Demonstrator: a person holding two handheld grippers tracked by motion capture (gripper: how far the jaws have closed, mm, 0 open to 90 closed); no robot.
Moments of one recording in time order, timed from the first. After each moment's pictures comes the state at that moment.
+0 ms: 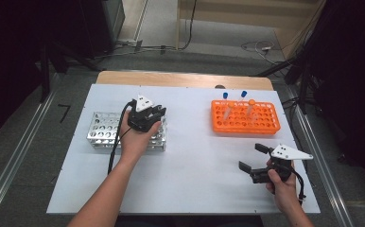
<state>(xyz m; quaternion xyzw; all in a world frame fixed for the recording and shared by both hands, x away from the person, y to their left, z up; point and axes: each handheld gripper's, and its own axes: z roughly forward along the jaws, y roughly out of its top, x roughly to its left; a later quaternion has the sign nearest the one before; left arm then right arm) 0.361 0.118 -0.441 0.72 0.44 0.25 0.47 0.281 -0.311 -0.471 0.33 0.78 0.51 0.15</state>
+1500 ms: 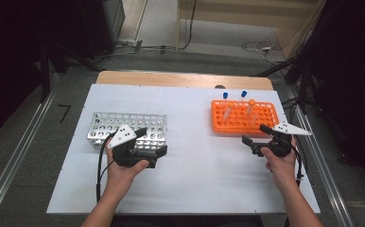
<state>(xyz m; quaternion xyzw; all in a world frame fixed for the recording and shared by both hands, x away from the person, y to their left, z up) 0.256 0.134 -0.444 0.70 0.39 0.17 0.57 0.348 -0.316 -0.458 0.41 0.75 0.49 0.18</state>
